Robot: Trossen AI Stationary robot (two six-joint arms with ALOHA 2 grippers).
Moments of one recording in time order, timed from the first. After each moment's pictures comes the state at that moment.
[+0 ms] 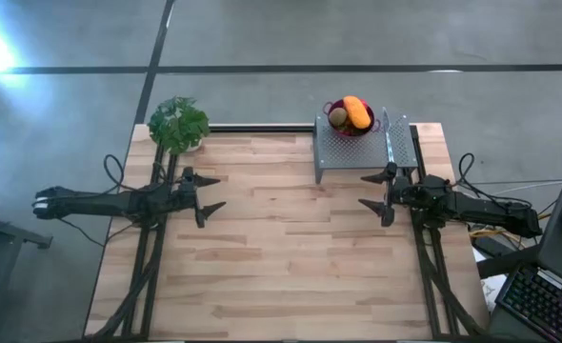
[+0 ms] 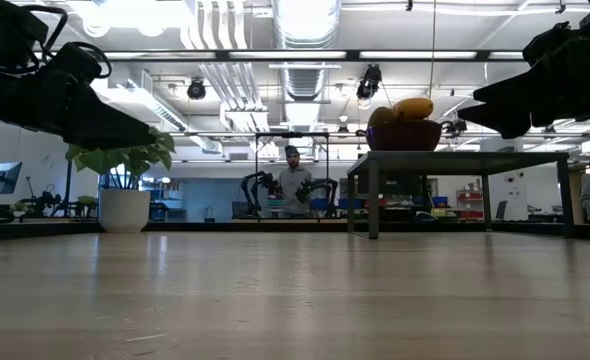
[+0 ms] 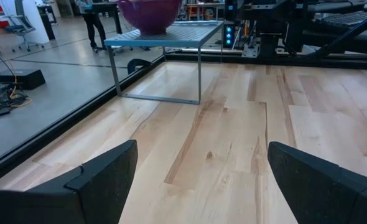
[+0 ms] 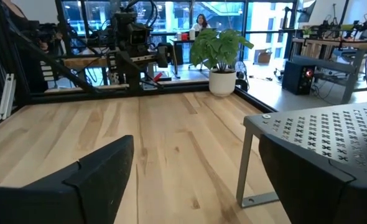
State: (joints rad) left arm 0.01 0.32 0.01 0.10 -0.31 -0.01; right arm -0.18 0.09 0.01 0.06 0.00 0.05
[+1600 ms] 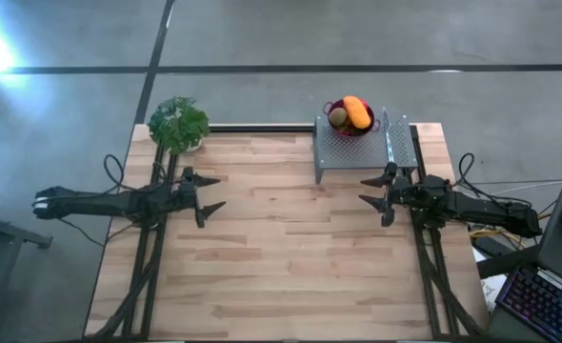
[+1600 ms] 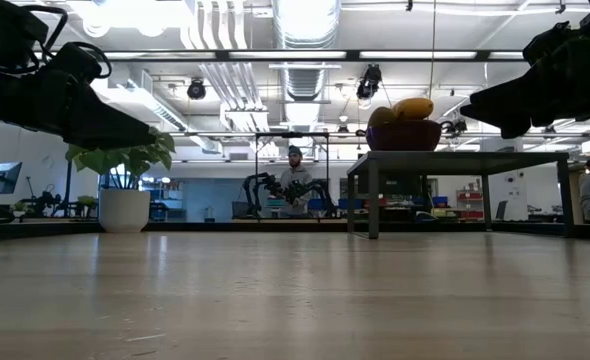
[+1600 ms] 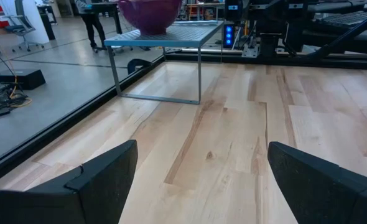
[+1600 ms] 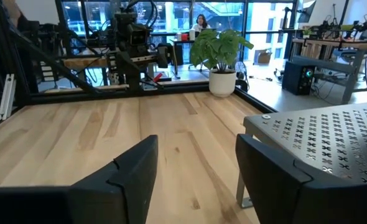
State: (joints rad) left arm 0.01 0.32 0.01 0.10 -0.31 -0.01; right arm -0.18 0.09 0.01 0.06 0.00 0.05
